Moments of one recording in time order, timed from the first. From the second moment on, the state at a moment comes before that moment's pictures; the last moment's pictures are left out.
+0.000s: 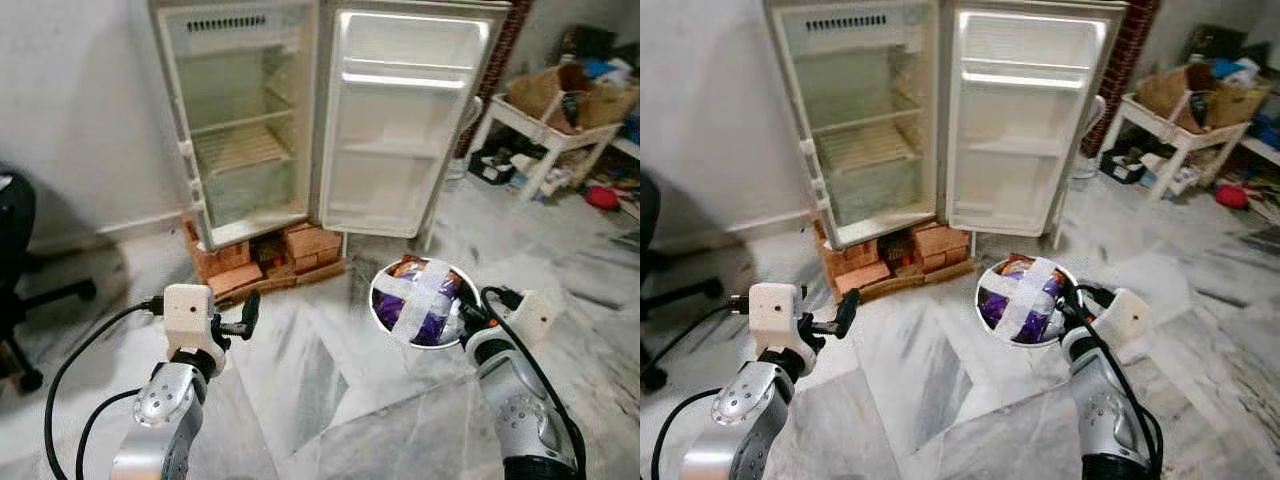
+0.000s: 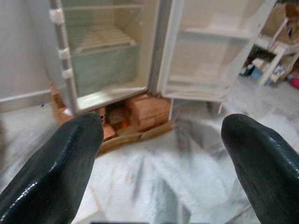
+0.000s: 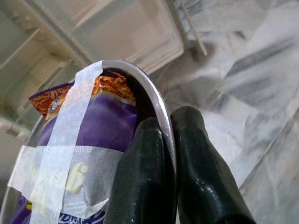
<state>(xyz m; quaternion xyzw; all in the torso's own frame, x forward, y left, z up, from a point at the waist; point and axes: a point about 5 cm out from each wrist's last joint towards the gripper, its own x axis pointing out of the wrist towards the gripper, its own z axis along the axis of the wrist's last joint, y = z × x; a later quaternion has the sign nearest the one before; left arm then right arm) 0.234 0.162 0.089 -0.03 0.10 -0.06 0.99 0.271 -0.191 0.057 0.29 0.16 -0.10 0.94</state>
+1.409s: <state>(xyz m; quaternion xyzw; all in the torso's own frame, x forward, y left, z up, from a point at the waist) 0.220 0.179 0.068 0.02 0.12 -0.08 0.99 0.267 -0.215 0.078 0.06 0.09 -0.07 0.99</state>
